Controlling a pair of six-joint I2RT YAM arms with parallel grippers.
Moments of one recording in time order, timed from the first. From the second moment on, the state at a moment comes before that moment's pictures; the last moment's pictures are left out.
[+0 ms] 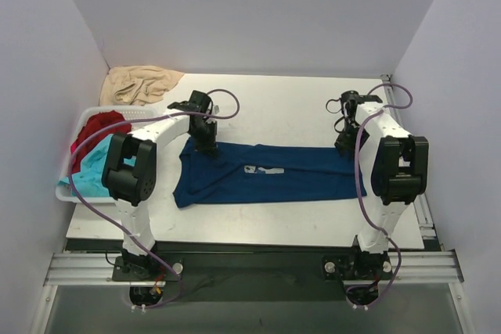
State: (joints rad) left arm -0.36 1.97 1.45 -0.74 0.21 -0.35; right arm 0.04 1.89 1.42 -1.00 0.29 0.67
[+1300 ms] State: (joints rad) left arm -0.55 1.75 1.37 -1.01 0.28 -0.20; right arm 0.07 1.92 1.42 -1.00 0.29 0.68
